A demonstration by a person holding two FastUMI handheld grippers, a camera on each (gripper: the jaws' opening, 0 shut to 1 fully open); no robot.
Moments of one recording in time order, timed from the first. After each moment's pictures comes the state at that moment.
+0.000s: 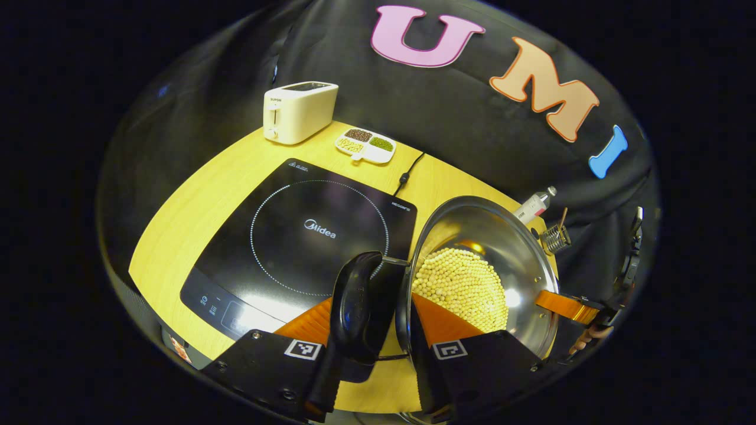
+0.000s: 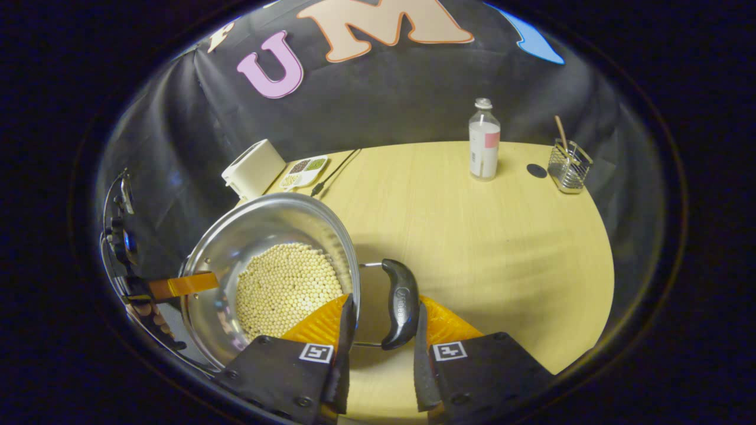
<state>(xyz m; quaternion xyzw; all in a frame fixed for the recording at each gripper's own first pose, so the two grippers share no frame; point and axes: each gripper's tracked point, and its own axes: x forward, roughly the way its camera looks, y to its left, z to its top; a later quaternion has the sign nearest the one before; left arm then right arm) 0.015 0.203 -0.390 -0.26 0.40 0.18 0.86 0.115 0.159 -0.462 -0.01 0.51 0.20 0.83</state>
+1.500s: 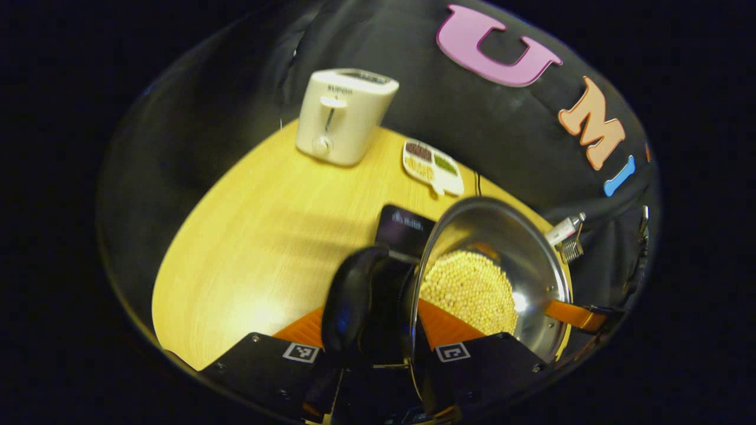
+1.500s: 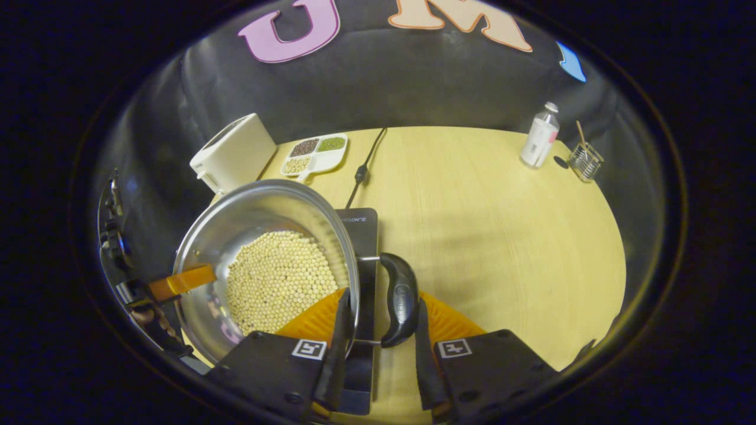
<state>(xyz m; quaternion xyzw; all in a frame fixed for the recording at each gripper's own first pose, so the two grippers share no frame) 0.010 0.414 -0.477 -0.28 0.45 0.12 0.84 0.078 0.361 -0.513 -0.05 0.54 0.09 0.84</state>
